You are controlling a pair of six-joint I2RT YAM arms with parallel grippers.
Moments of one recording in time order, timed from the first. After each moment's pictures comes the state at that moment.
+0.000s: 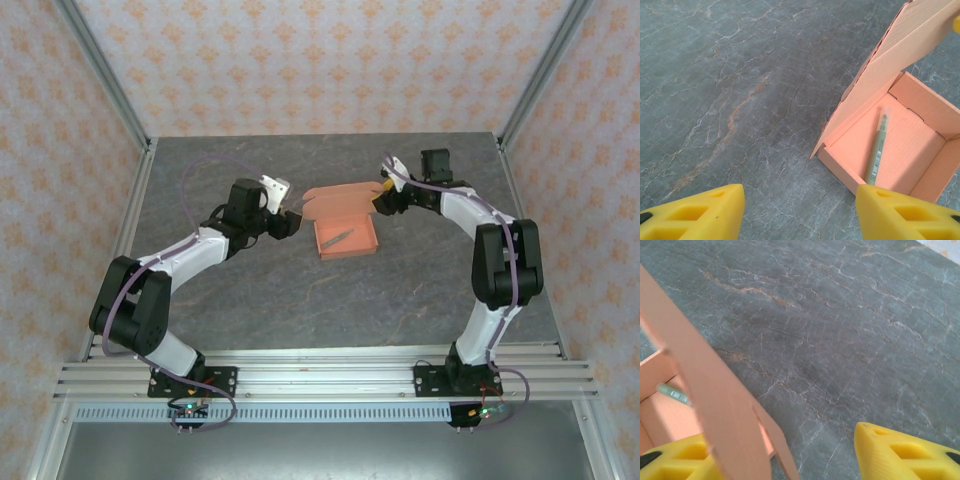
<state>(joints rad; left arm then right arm) -0.33 1.55 0.92 -0.02 0.24 0.01 0.12 1.83 1.28 -0.29 -0.67 -0.58</state>
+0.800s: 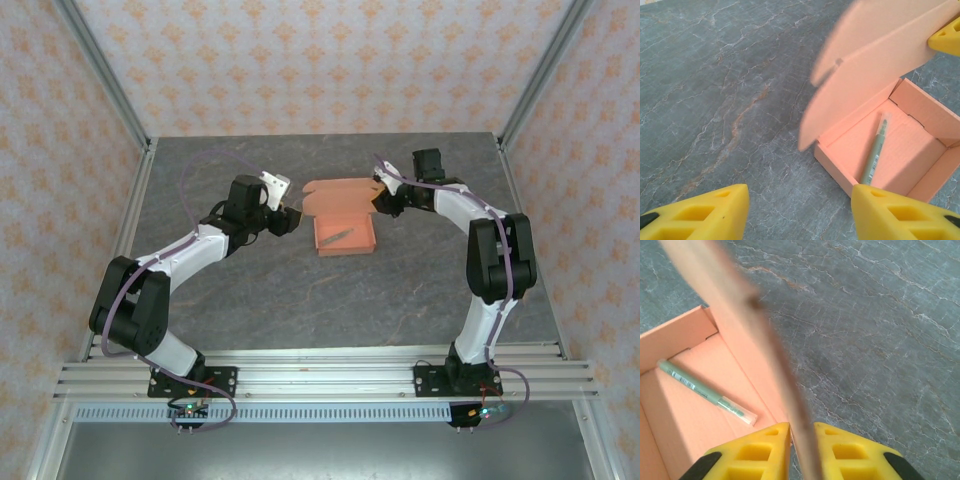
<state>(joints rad) -0.33 1.55 0.96 -0.05 0.23 0.02 0.16 1.88 1.31 -0.35 -0.62 -0.64</state>
